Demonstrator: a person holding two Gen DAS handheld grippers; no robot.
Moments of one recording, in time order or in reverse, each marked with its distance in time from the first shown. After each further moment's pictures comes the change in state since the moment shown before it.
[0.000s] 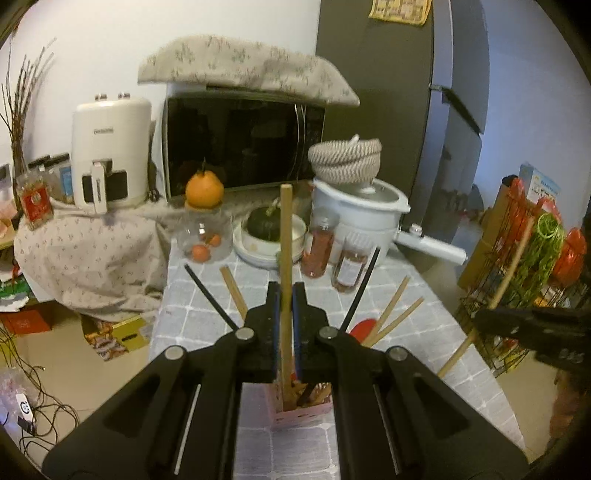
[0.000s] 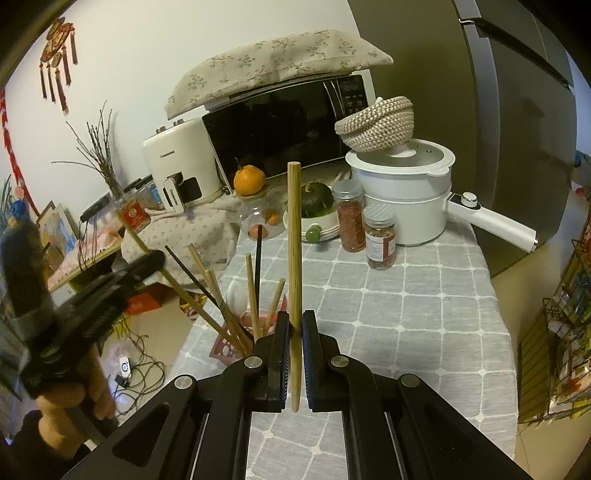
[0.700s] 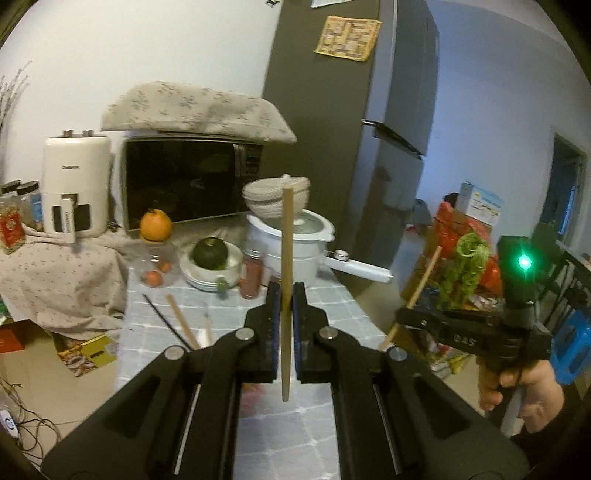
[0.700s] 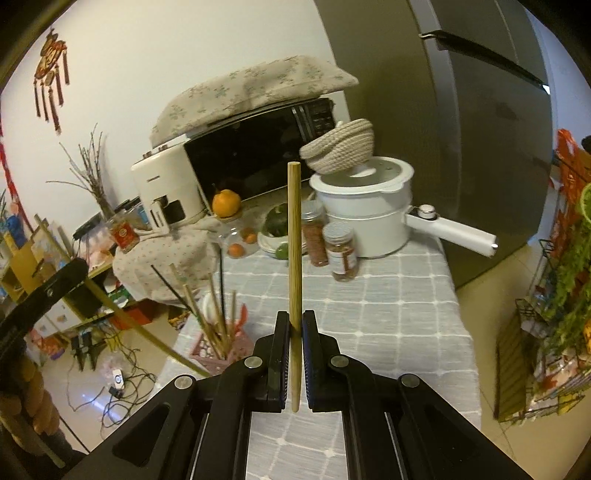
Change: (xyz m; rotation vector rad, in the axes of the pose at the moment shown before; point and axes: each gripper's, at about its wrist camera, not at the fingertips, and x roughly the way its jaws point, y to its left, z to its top) left arm -0.083 -0.032 0.027 0.023 -0.098 -0.180; right arm -0.047 -0.037 0.001 0.030 -0.059 -0.042
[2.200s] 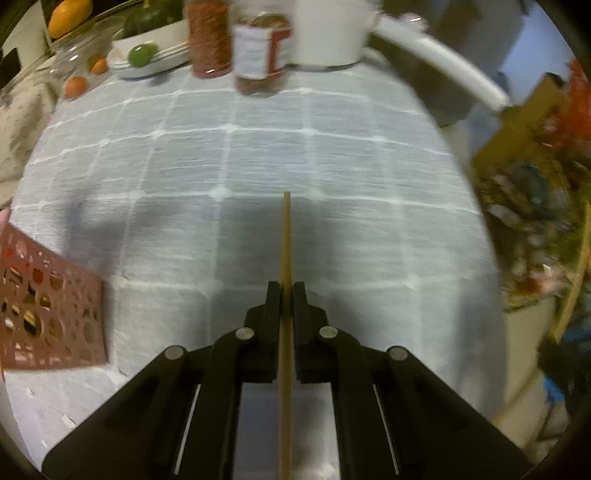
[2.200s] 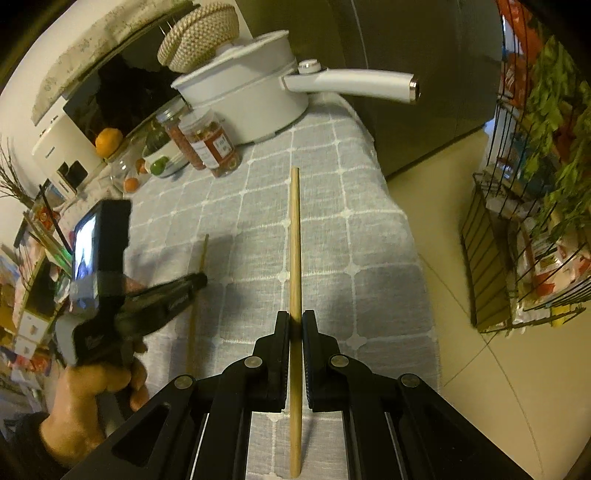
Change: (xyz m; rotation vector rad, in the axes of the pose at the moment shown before) left arm 0.265 -0.089 -0.152 -0.106 0.731 0.160; right arm 0.068 -0.148 -0.075 0.230 0.336 -0.162
